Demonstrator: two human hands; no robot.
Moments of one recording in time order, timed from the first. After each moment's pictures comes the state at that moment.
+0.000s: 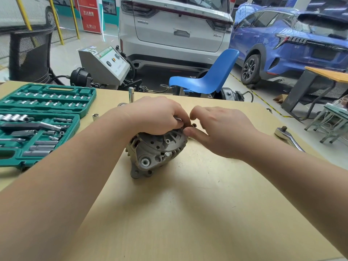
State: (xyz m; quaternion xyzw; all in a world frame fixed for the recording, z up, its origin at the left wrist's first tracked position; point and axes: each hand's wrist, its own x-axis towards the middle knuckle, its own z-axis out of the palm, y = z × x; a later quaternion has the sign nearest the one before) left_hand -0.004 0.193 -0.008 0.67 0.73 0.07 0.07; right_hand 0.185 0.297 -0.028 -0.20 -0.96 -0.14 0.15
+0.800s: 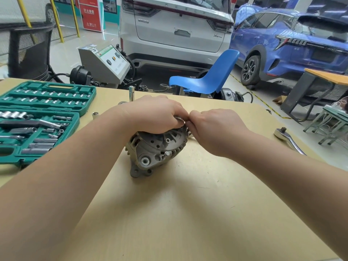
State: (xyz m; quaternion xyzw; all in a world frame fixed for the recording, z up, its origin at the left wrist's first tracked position) left_hand -0.007 0.194 -0.010 0.69 0.72 0.04 0.05; right_hand 0.169 0.294 -0.033 -0.19 -0.95 -0.21 0.12
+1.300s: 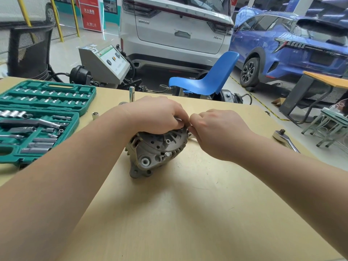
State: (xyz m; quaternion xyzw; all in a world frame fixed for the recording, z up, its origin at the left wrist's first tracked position) left_hand -0.005 0.195 -0.009 0.68 0.72 0.06 0.06; right_hand 0.175 0.292 -0.031 -0.17 -0.95 -0.23 0.11
